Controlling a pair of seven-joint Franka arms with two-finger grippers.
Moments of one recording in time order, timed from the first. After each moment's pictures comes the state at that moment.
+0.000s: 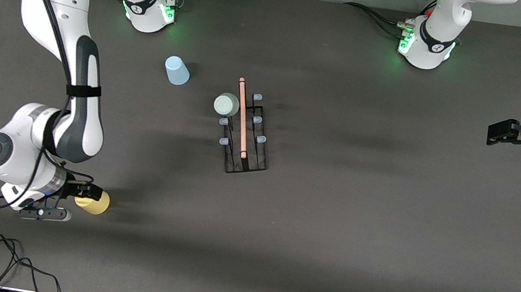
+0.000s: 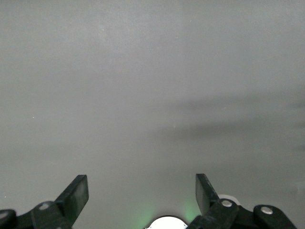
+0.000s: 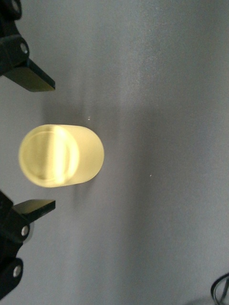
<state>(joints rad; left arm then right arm) -0.02 0.02 -0.02 -1.65 0.04 1.52 0.05 0.44 0.78 -0.51 -1.49 0.41 2.22 -0.26</state>
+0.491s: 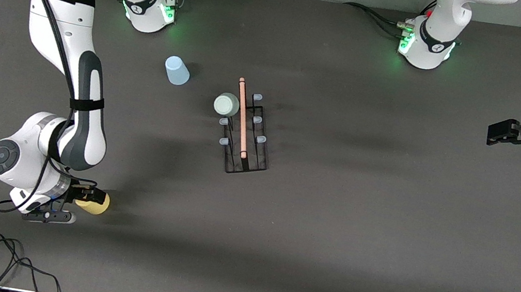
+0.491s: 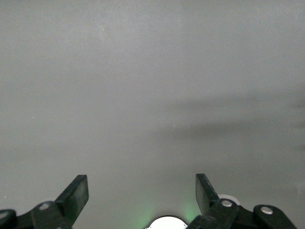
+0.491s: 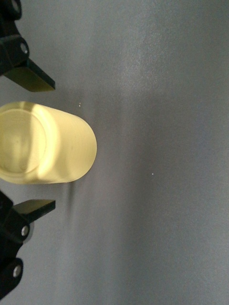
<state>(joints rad) -0.02 0.02 -0.02 -1.65 0.04 1.52 0.05 0.42 0.83 -0.51 -1.49 0.48 2.26 -0.33</state>
